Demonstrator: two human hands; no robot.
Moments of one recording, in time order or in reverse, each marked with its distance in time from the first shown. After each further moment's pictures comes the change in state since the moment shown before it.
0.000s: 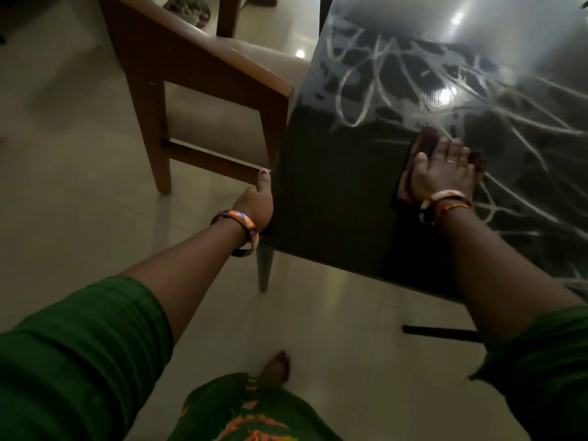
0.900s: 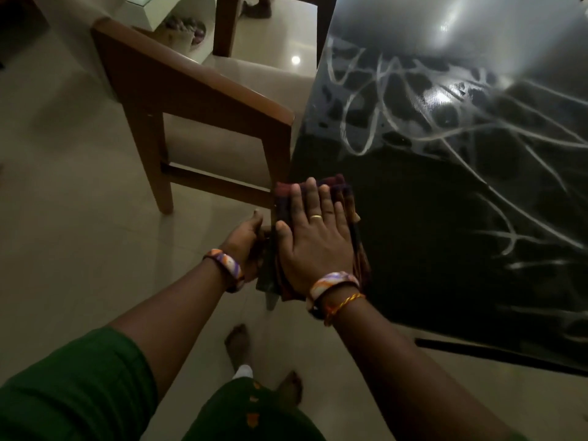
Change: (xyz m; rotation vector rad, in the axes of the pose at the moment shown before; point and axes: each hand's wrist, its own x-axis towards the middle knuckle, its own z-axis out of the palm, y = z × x) left_hand 0.035 -0.016 -0.022 -0.755 -0.494 -0.274; right_hand -0.130 -0.132 0.043 0.072 -0.037 -0.540
